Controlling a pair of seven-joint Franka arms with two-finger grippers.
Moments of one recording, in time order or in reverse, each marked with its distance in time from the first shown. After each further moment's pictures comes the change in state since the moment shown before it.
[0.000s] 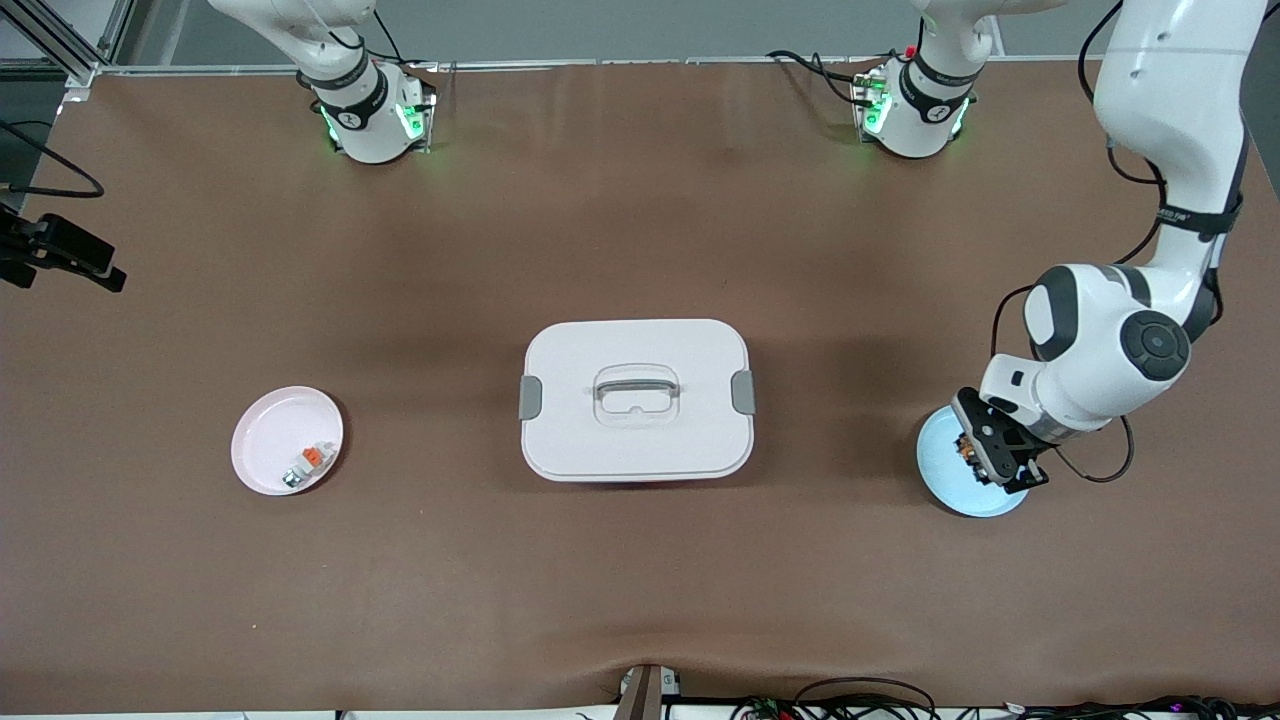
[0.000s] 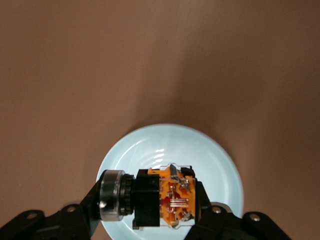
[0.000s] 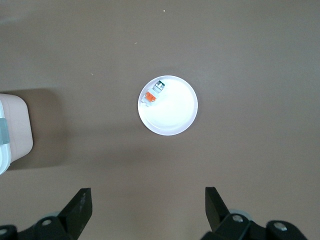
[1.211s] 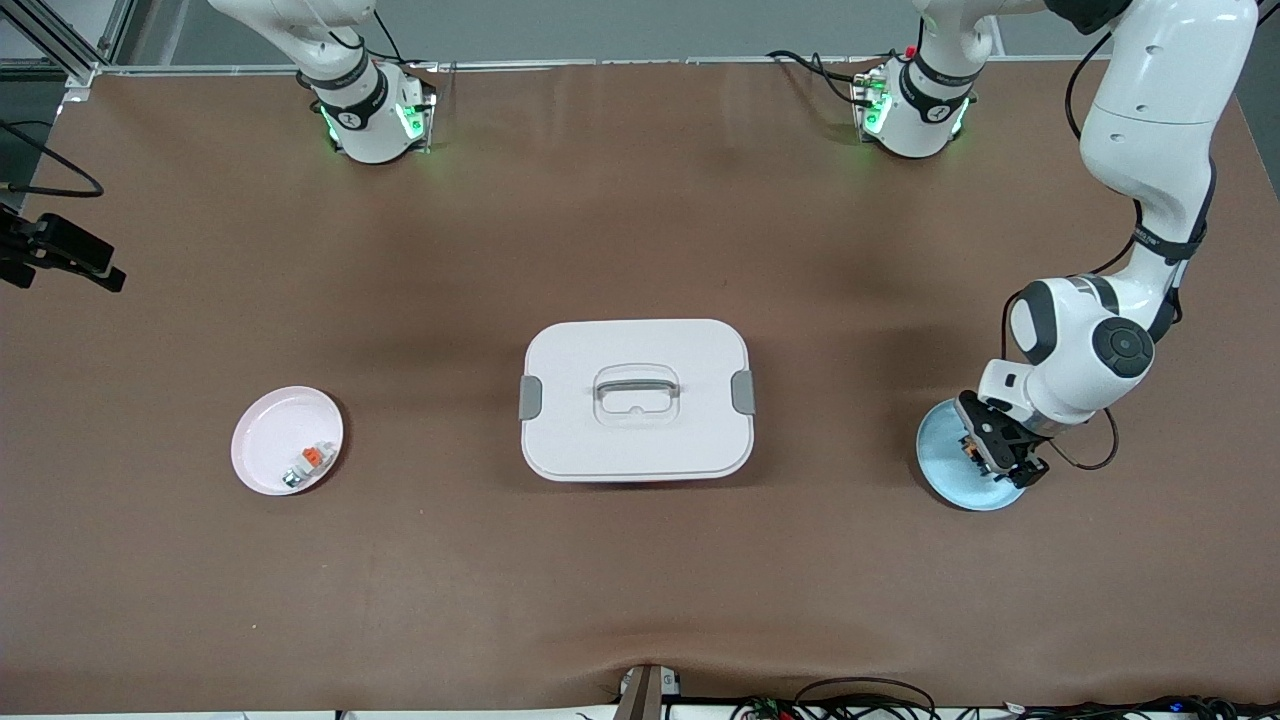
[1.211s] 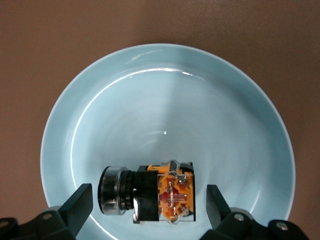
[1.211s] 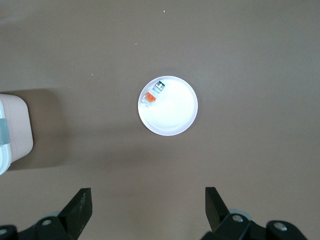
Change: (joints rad) left arm 0.003 0.133 0.115 -0.168 0.001 0.359 0.070; right arm 0.000 0.000 0.000 0.001 0.000 0.000 0.000
